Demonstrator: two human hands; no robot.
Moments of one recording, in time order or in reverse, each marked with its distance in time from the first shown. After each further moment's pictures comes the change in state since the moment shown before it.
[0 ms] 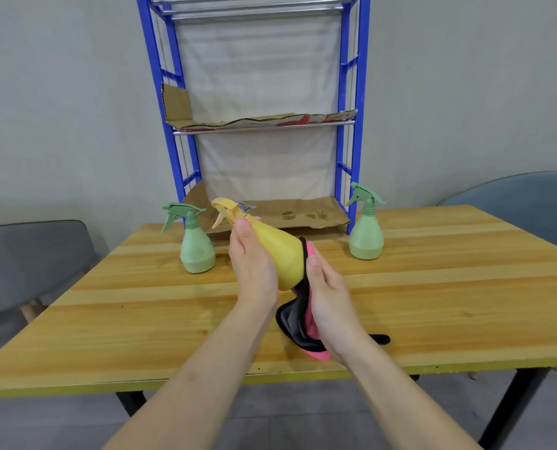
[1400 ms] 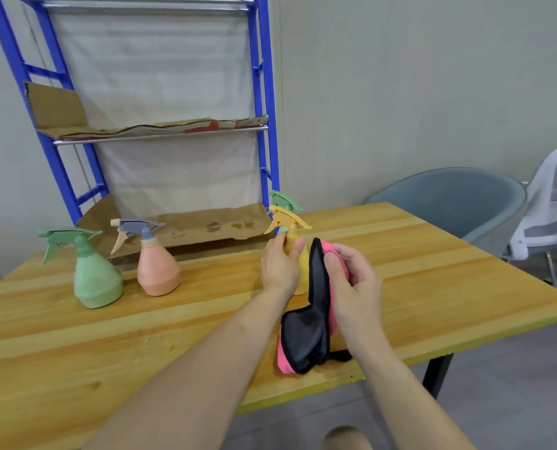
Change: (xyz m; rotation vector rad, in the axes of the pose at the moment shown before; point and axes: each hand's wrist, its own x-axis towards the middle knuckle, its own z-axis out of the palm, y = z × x) left_hand -0.019 -0.111 0.164 0.641 -0.500 0.042; right_hand 0.012 -0.014 -0.150 -0.047 0.473 -0.295
